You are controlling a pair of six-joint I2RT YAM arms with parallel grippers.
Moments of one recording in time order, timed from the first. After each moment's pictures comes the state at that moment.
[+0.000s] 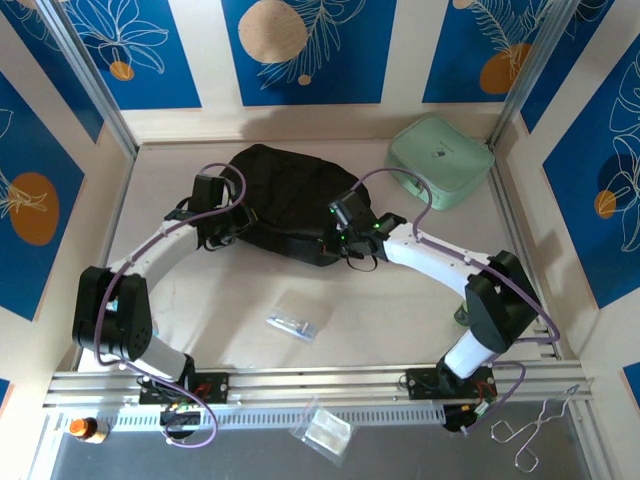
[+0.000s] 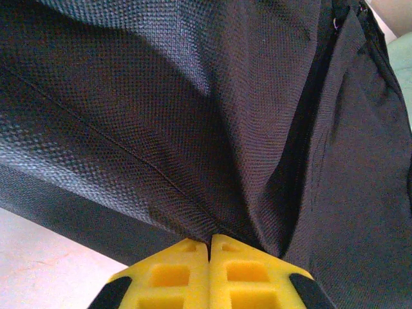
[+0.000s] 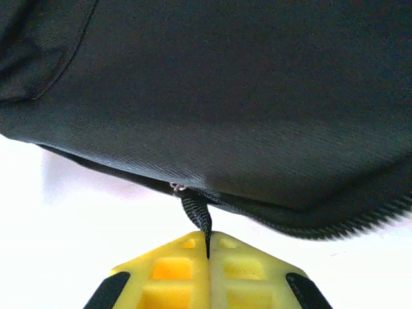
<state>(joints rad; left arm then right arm) -0.24 1.53 1.02 -0.33 0.25 -0.71 0.70 1.58 1.14 -0.52 -0.04 0.79</state>
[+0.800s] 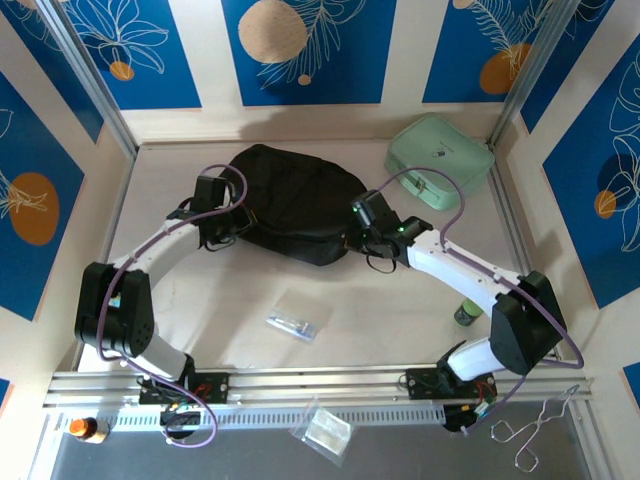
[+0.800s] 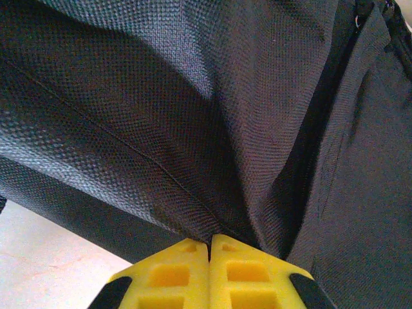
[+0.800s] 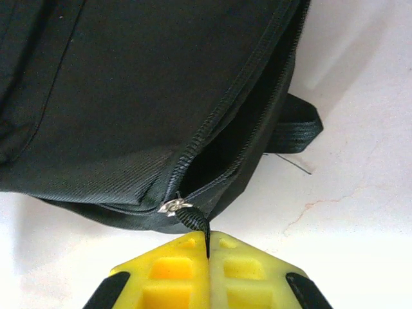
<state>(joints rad) -0.24 1.55 1.02 -0.33 0.23 -0.70 0.61 1.43 1.05 -0.56 0.08 0.82</state>
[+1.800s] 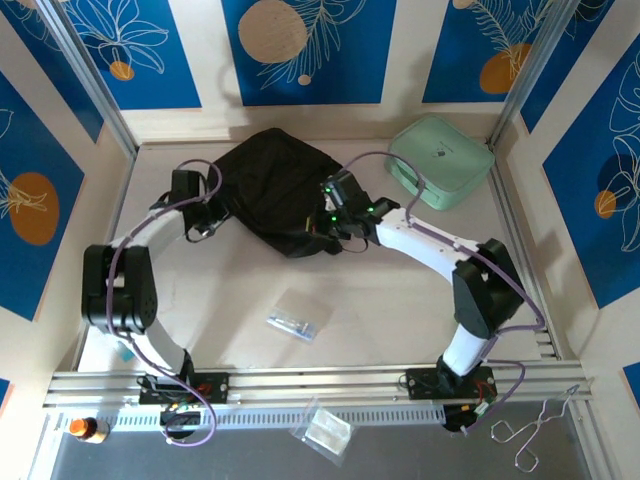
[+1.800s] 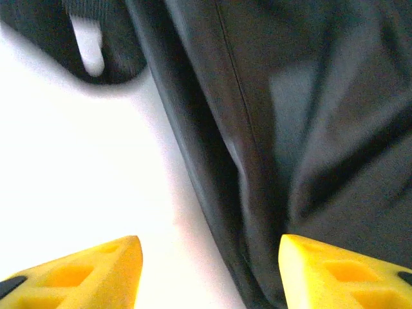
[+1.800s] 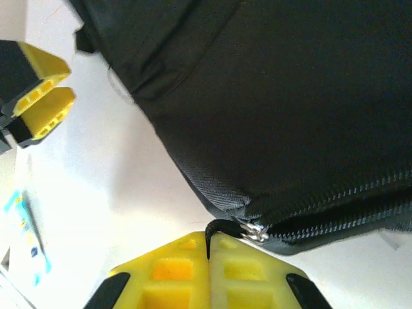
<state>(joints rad) -0.05 1.65 1.05 -0.31 0.30 -0.69 0.68 1.72 1.32 -0.43 -0.21 0.72</state>
